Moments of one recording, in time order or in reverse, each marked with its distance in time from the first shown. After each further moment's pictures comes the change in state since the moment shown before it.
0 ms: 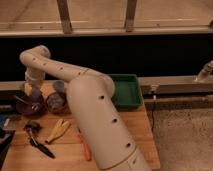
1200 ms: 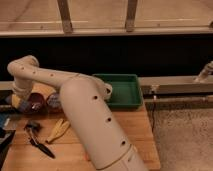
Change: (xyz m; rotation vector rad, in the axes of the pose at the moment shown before) arm 0.019 0.078 0.025 -0.072 0.034 -0.108
